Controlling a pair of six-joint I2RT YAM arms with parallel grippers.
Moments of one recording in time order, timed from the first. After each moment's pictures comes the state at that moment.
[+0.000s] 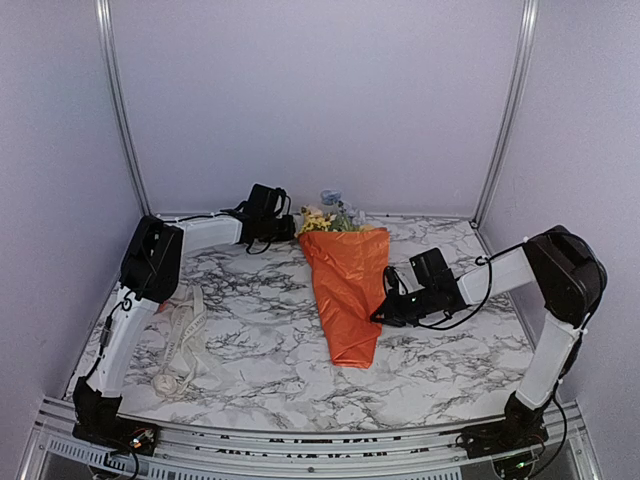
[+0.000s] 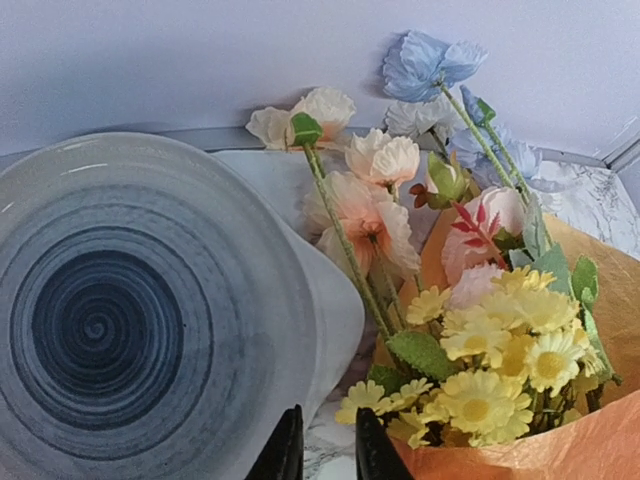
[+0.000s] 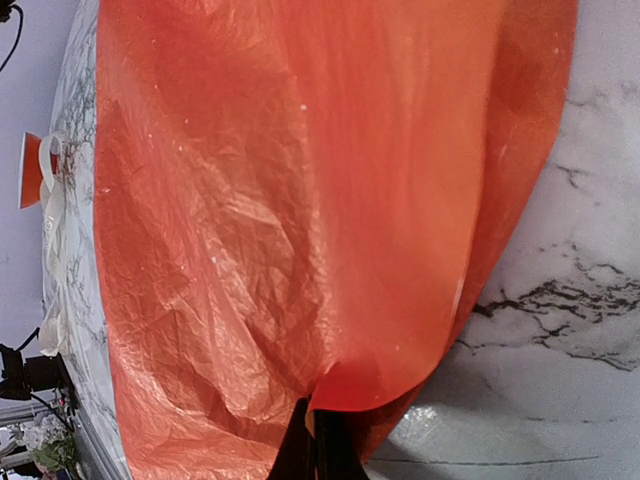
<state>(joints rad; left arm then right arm) -0.51 2.57 2.12 -0.17 0.01 -0.38 0.46 1.80 0.81 0.10 -0.50 0.57</state>
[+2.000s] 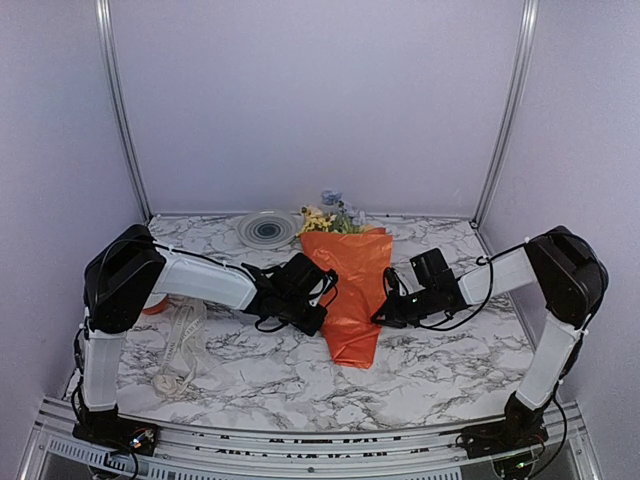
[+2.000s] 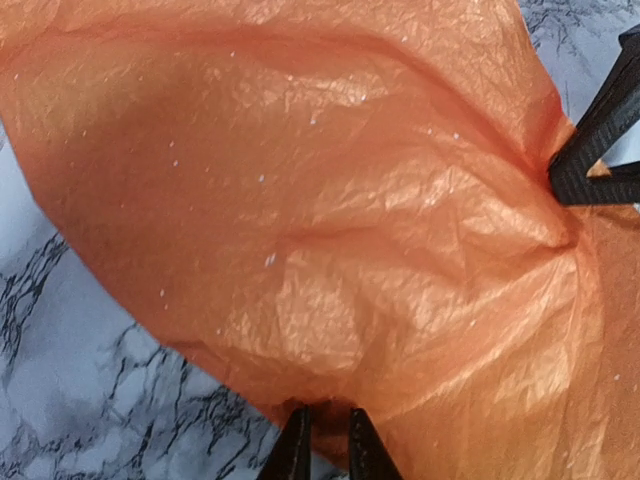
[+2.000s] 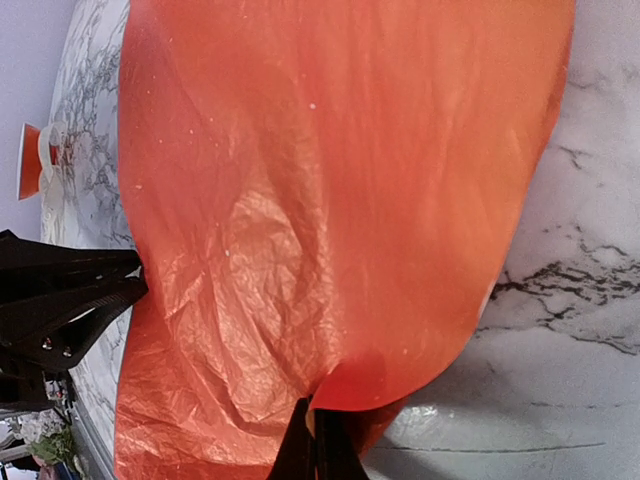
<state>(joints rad) -0.94 2.13 1.39 -0.19 -0.07 -0.20 0.46 1.80 0.81 0.08 -0.51 0.55</state>
